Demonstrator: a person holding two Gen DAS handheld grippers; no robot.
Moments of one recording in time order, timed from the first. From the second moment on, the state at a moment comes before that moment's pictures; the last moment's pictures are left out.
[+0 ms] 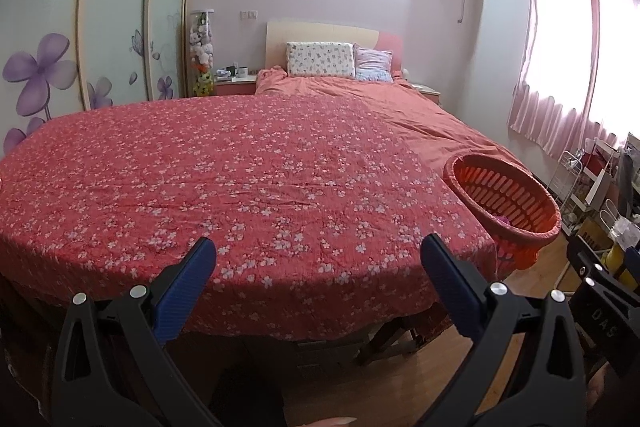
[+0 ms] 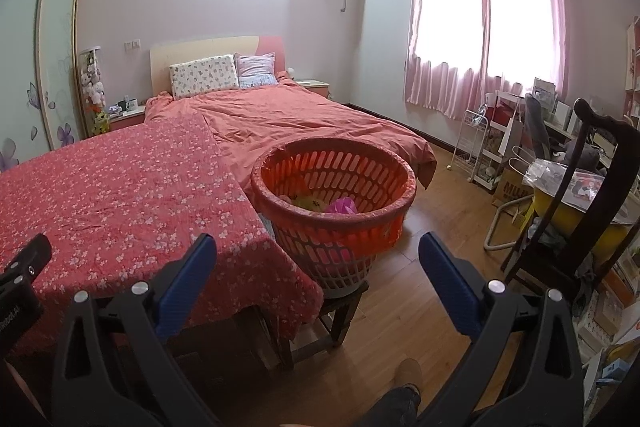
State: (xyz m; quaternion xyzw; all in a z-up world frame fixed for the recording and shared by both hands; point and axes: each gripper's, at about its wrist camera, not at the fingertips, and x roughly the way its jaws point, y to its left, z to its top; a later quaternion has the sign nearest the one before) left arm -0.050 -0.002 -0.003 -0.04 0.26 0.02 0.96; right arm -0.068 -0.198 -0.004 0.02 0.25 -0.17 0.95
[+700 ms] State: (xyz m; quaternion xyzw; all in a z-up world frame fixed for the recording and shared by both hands) left arm -0.050 -0.005 0.001 -0.04 0.26 0.01 0.96; right arm -0.065 -0.201 -0.005 0.02 0.25 -0.17 0.95
